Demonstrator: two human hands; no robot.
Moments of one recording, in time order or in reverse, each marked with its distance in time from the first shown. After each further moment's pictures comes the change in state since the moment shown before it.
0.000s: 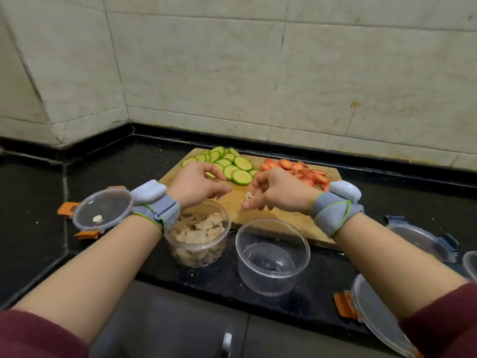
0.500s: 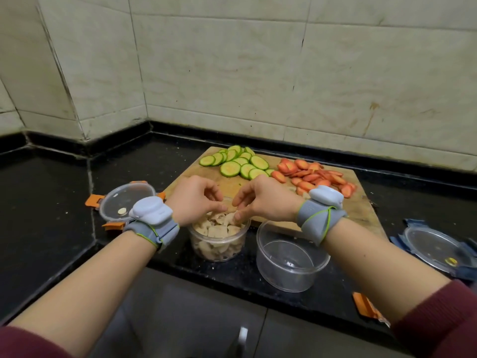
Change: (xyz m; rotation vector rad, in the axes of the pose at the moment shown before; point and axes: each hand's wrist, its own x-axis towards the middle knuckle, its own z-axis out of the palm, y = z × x) left_hand -0.035 -0.039 -0.031 0.429 0.044 0.070; right_hand 0.012 -0.032 0.055 -0.165 -0.055 -0.080
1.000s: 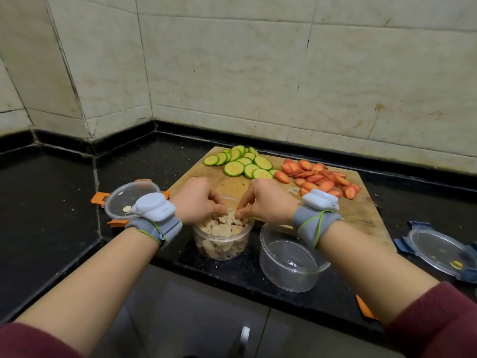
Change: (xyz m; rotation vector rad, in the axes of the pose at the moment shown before) left_hand 0.003 -0.004 -0.001 0.184 -0.091 0.010; right_hand 0.005 0.003 0.010 -0.250 0.102 -0.044
